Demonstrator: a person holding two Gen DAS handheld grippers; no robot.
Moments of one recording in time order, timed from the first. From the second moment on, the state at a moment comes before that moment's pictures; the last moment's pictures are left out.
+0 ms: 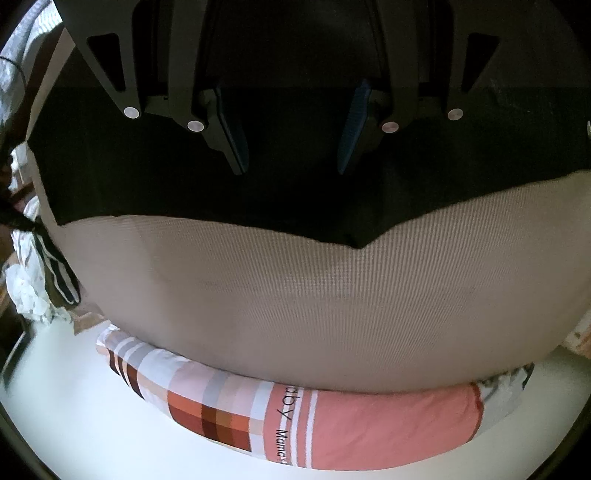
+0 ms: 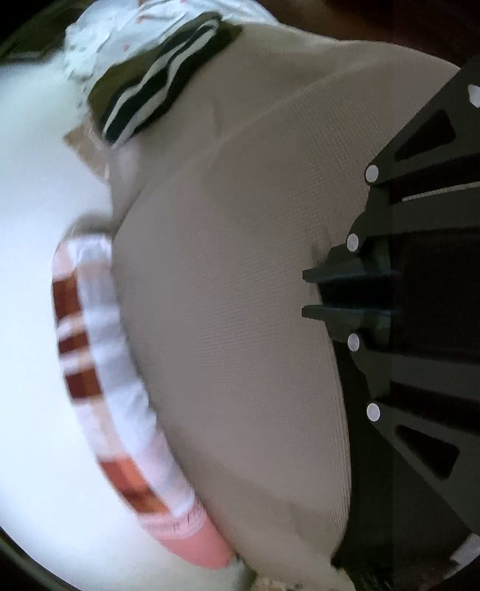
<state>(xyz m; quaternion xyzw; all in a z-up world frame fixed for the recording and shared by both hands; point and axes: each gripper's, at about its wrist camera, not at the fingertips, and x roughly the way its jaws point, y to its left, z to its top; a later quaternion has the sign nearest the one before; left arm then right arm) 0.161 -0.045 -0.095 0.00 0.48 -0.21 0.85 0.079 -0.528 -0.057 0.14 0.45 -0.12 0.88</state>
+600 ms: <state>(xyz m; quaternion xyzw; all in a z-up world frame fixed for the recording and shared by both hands) 0.088 0.080 -0.059 0.04 0.45 -0.13 0.89 0.179 -0.173 -0.059 0.01 0.51 0.31 0.80</state>
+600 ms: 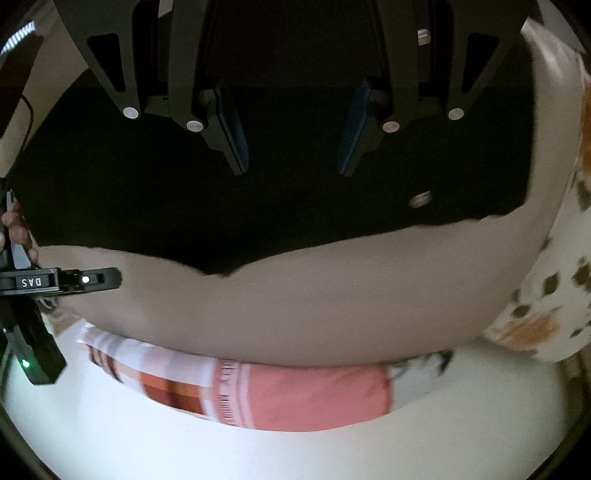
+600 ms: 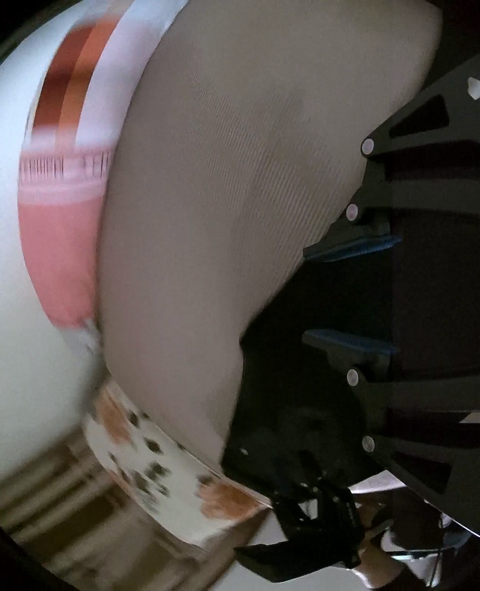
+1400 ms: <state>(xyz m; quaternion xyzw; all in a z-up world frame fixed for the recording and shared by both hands) 0.091 0.140 -0.071 0.01 0.46 -0.08 0.89 0.209 -0.129 -0.069 -0.01 0.50 0.29 0.82</state>
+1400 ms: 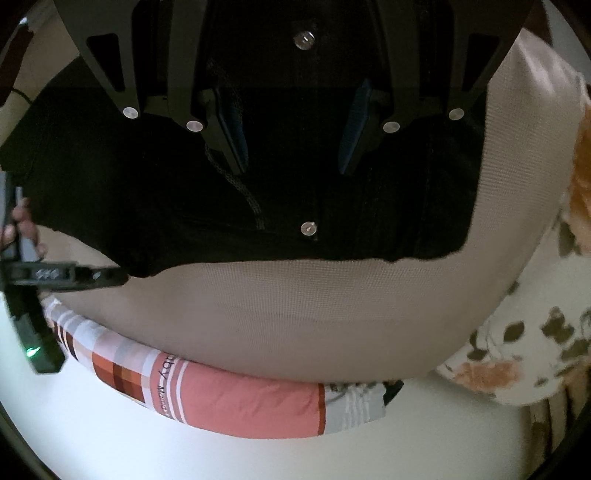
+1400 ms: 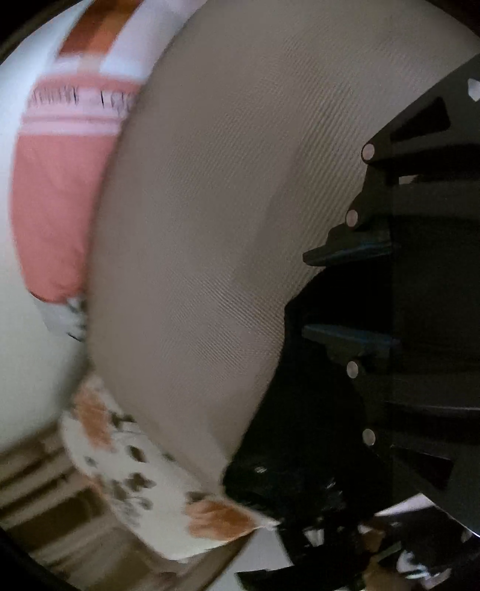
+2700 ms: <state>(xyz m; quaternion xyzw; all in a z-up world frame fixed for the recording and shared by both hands) 0.073 -0.070 -0.087 0.03 0.50 -0.15 0.86 0.006 -0.590 -0.097 0.30 0.47 -0.05 0.83</state>
